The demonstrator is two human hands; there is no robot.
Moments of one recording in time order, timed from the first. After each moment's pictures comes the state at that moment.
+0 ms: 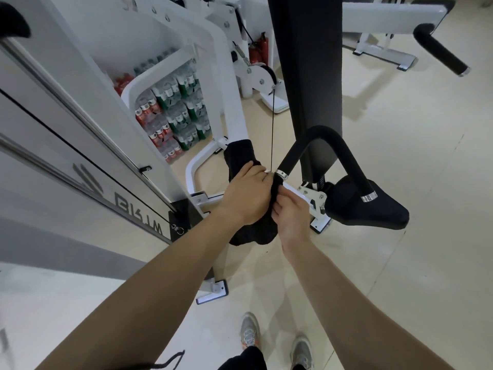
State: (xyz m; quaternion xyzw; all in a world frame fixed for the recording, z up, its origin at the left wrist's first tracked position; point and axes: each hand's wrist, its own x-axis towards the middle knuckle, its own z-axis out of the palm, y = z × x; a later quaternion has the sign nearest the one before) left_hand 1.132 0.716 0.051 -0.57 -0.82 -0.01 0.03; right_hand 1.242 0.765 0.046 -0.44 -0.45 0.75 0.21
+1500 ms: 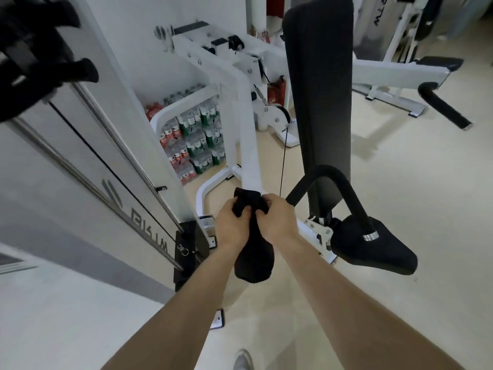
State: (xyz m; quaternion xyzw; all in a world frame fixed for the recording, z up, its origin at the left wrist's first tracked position) left_hand 1.147 0.688 0.065 -0.07 -0.85 -0.50 -0.13; right_hand 1.200 0.778 0.087 -0.34 -0.82 0.45 0.09
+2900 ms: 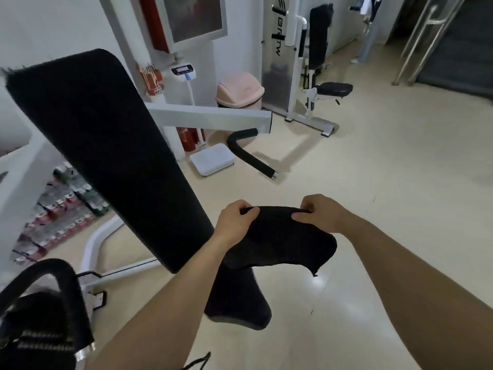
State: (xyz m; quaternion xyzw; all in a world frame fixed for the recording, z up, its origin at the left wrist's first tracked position) left_hand 1.317 1.306 0.080 -0.26 -0.82 -0.44 -0.25; right_hand 1.465 1.502 0.114 -0.28 -0.89 0.35 -0.06
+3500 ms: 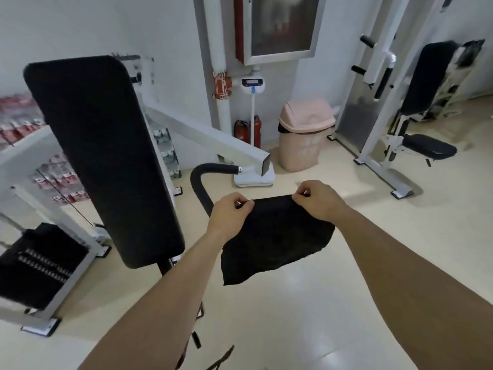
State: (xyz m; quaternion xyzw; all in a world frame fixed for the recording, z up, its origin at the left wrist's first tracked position) left_hand 1.298 1.609 0.103 -0.05 -0.88 -0.46 -0.04; right_hand 1.323 1.844 0.146 -0.10 -0.95 0.31 -0.04
